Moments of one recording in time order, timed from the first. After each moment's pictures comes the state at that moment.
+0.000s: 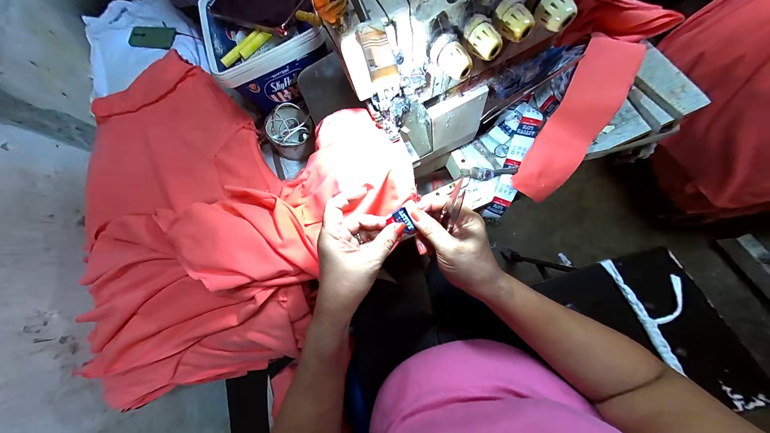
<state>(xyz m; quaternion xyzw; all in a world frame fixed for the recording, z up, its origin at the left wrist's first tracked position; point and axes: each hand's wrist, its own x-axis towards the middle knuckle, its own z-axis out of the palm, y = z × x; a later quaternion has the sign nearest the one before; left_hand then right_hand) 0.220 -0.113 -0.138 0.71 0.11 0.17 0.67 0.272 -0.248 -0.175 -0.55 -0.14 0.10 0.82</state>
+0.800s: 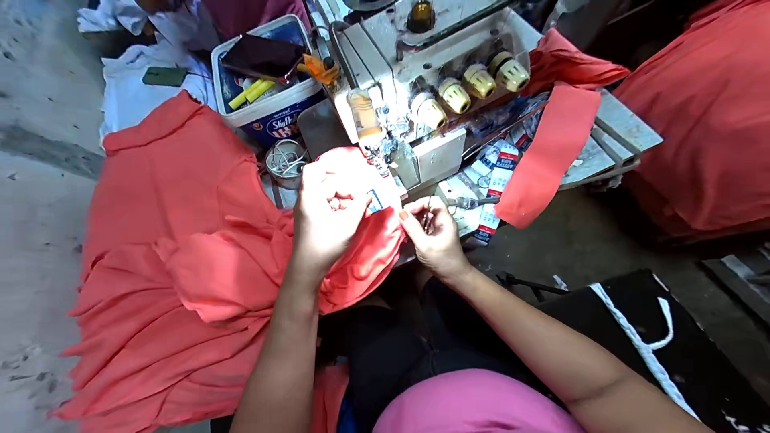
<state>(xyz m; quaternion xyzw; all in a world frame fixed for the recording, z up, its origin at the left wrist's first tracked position) 0.281 -0.071 -0.112 0.88 0.00 0.22 0.42 0.316 -0.234 -0.208 -0.62 -0.18 -0.02 0.76</state>
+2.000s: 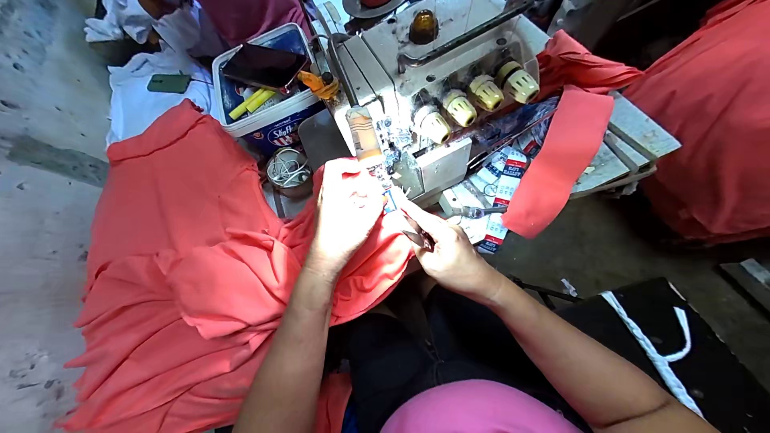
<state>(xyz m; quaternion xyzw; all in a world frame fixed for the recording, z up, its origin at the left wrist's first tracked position) 0.310 -0.076 -0.118 0.90 -0.01 0.18 0.40 0.325 -0.257 -0.178 -0.80 -0.30 0.00 0.52</state>
